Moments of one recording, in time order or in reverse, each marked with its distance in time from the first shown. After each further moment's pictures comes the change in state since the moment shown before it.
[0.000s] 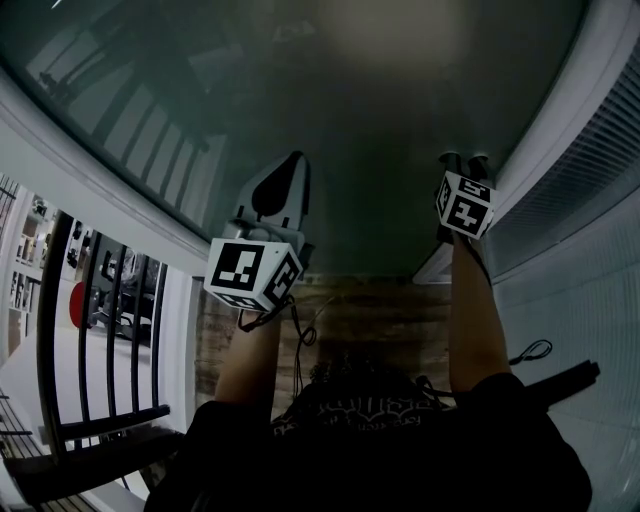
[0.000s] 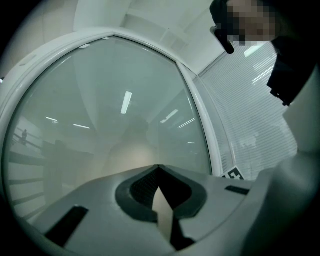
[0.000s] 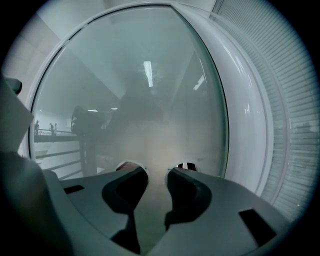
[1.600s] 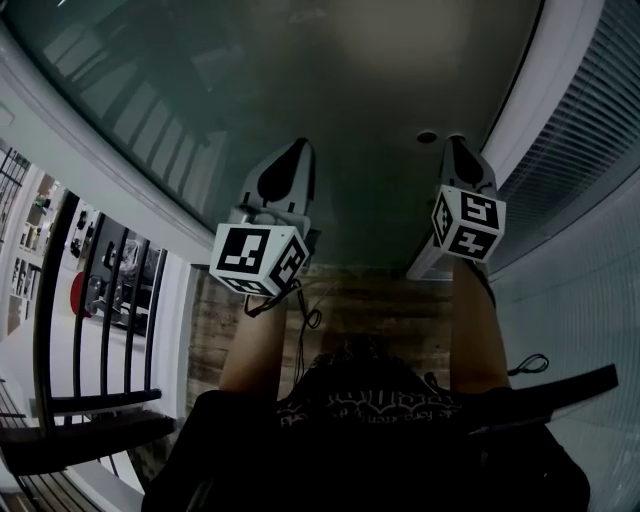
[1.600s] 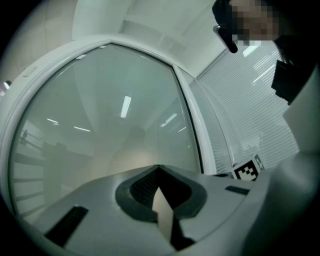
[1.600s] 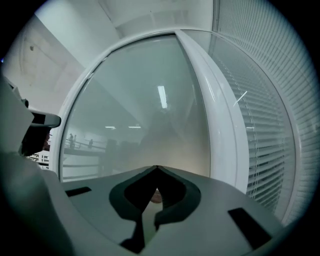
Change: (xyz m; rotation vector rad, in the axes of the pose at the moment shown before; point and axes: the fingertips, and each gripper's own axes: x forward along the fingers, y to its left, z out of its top) left arm -0.011 -0.062 0.022 0.001 -0.043 0.040; right arm -0.106 0.005 0.070 -0.043 -0.230 0.224
